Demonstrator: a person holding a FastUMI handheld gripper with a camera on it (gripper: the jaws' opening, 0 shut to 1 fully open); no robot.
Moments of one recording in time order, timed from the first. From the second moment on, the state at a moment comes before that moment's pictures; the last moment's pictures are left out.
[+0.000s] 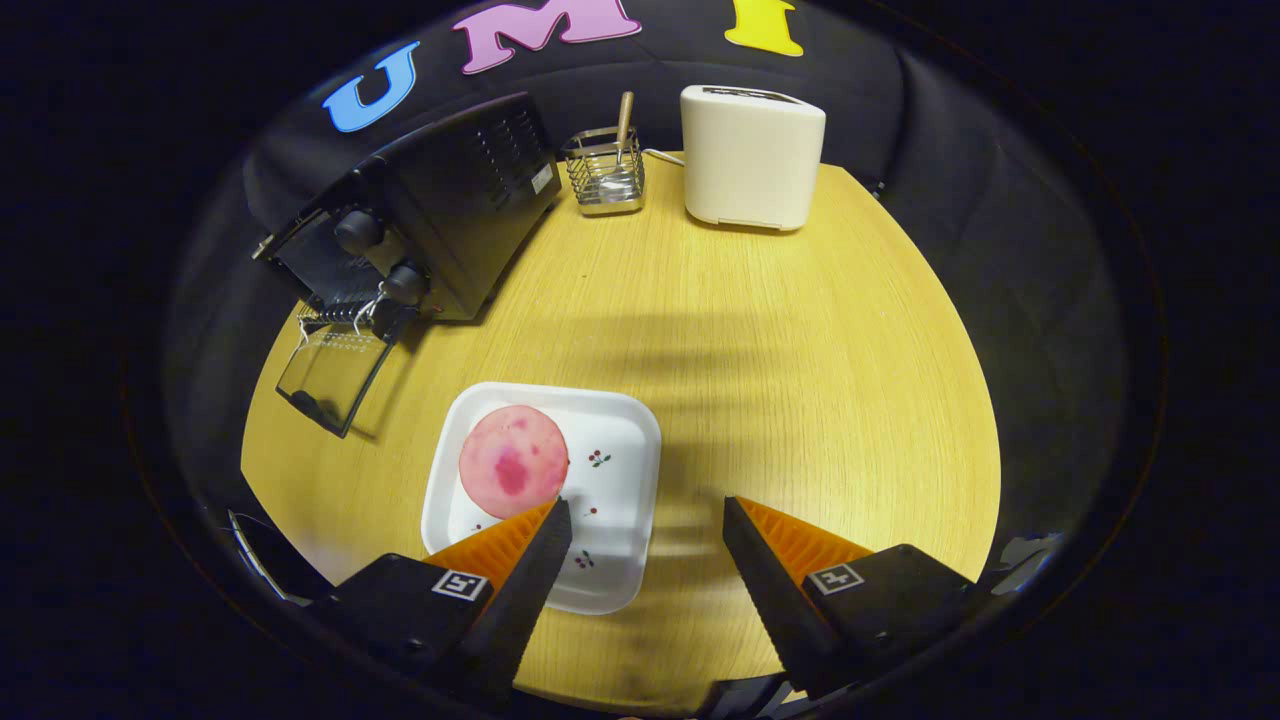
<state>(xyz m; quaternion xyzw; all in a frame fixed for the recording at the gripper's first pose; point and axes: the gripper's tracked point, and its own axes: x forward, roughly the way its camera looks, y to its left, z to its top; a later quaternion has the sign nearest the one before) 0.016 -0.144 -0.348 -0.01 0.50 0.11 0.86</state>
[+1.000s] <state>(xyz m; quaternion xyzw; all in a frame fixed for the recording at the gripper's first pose) 0.012 -0.151 -0.372 0.06 0.56 0.13 0.82</state>
